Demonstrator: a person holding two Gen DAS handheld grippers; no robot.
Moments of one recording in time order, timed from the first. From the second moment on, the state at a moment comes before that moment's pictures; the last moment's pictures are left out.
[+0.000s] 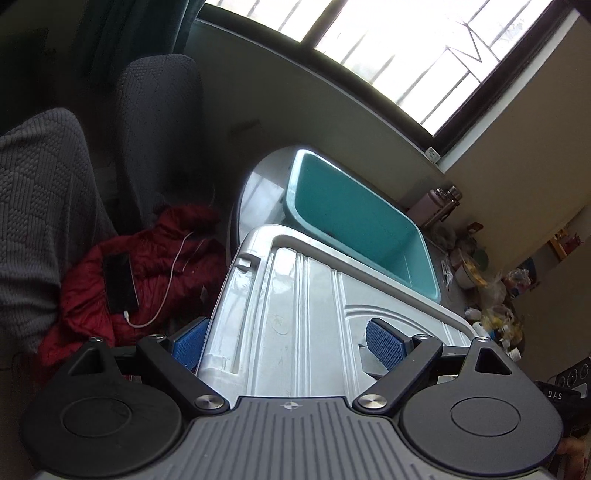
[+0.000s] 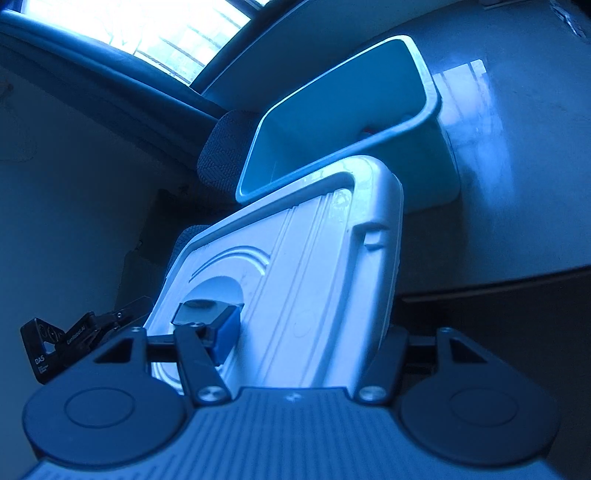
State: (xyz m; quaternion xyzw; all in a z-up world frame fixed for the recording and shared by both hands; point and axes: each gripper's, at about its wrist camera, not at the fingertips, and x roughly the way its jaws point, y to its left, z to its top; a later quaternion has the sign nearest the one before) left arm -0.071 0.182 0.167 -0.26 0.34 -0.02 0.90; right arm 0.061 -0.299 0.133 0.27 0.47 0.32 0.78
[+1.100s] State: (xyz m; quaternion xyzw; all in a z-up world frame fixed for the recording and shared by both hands) left arm -0.277 0.168 0.165 -0.22 0.32 -0.02 0.92; right arm -0.136 -0.323 0.117 0.29 0.44 0.32 0.79
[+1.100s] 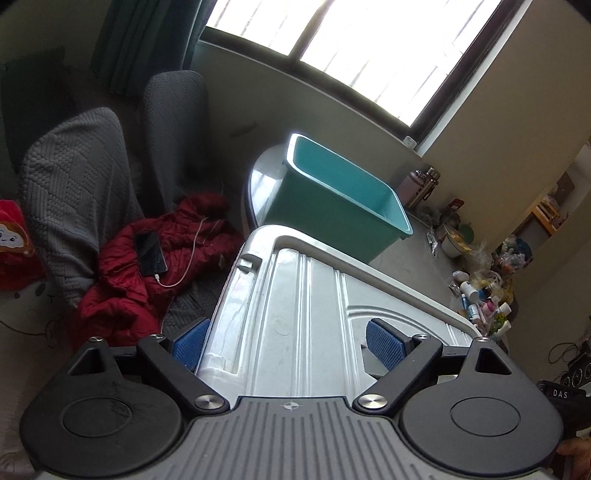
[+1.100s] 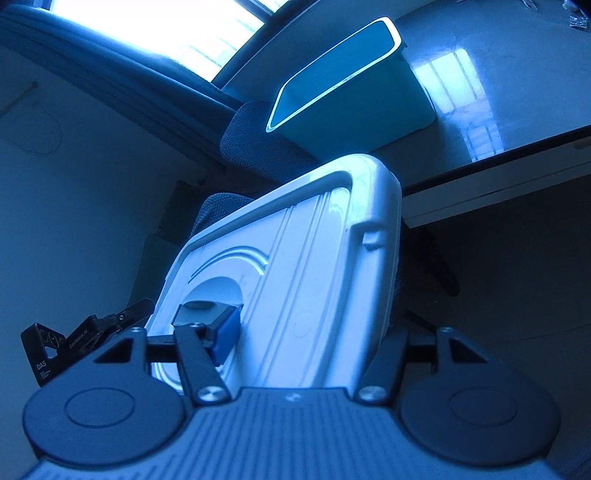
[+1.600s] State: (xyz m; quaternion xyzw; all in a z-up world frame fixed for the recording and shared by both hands) left arm -0.252 0.169 0.173 -0.23 0.33 -0.01 0.92; right arm -0.114 -0.318 0.116 0.28 0.45 0.33 0.78
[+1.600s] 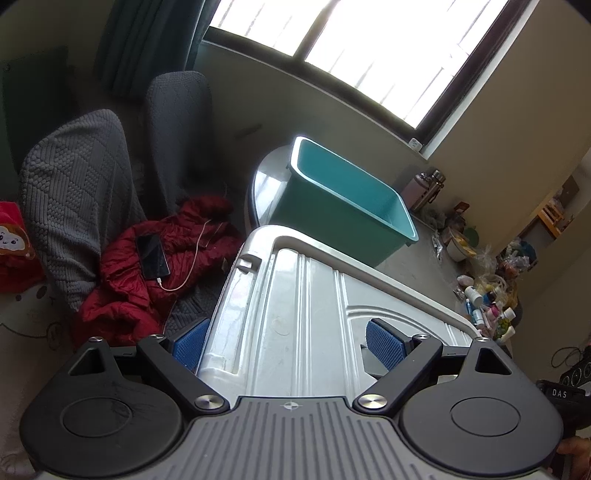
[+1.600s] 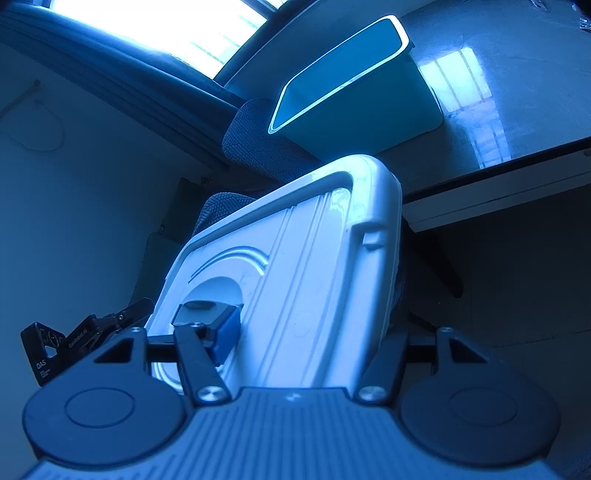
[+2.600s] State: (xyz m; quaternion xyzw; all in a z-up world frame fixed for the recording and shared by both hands) left arm -0.091 0.150 0.193 -0.24 0.30 0.01 0.92; right arm 0.035 -0.319 0.131 0.27 0.44 0.35 0.78
